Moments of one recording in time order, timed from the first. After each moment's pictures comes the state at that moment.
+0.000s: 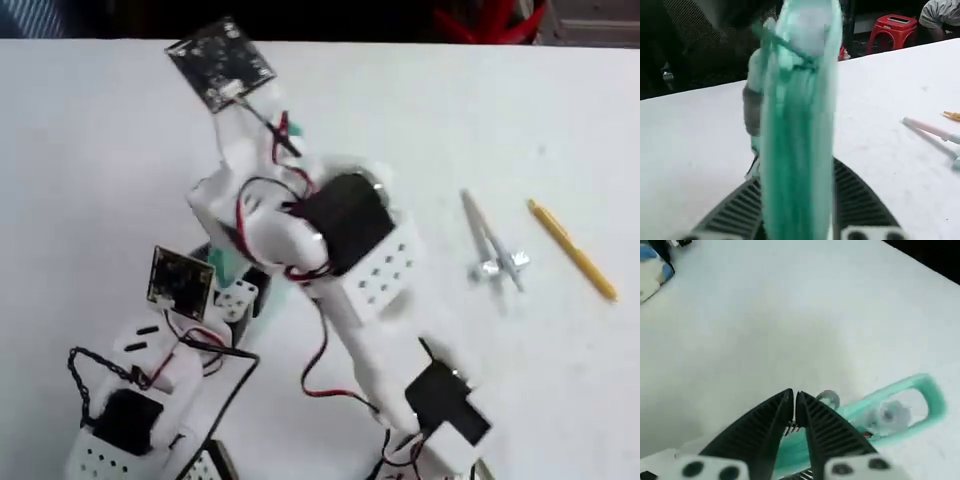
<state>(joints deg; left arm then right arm) 18.8 -89.8 81.0 38.6 1.0 -46.6 2.1 -46.3 98.2 -1.6</state>
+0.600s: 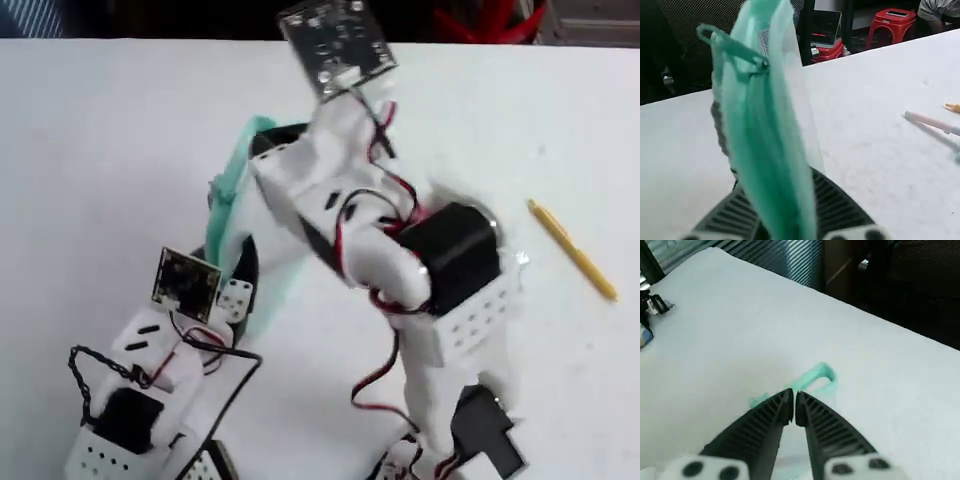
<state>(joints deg) 18.9 -89.8 81.0 38.6 -1.5 -36.7 -9.4 -46.1 96.0 -1.2</state>
